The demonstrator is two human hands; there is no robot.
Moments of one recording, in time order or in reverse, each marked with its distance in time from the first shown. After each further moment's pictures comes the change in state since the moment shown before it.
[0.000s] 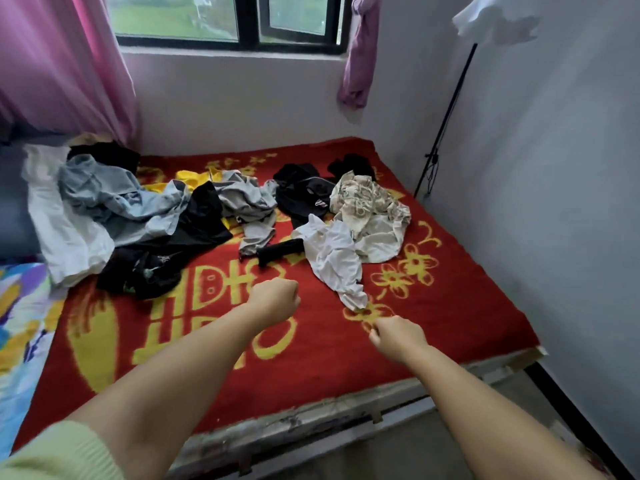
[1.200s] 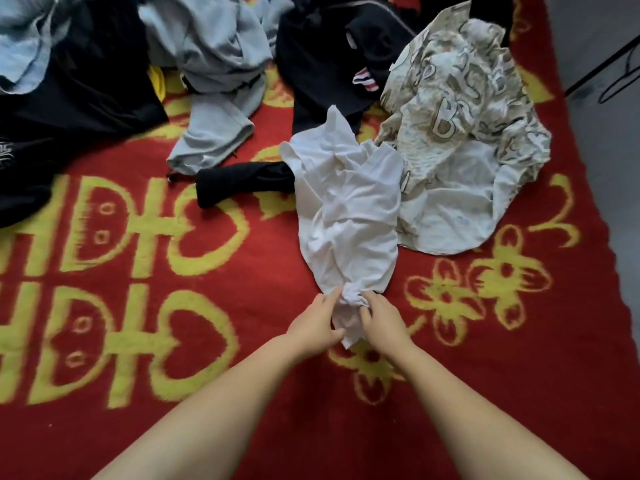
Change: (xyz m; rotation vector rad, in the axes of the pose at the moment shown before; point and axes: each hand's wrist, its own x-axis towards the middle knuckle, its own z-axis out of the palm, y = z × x) left_hand 0.338 0.057 0.302 -0.796 -0.493 -0.259; right_hand 0.403 0.106 0.182 0.416 -0.358 -0.012
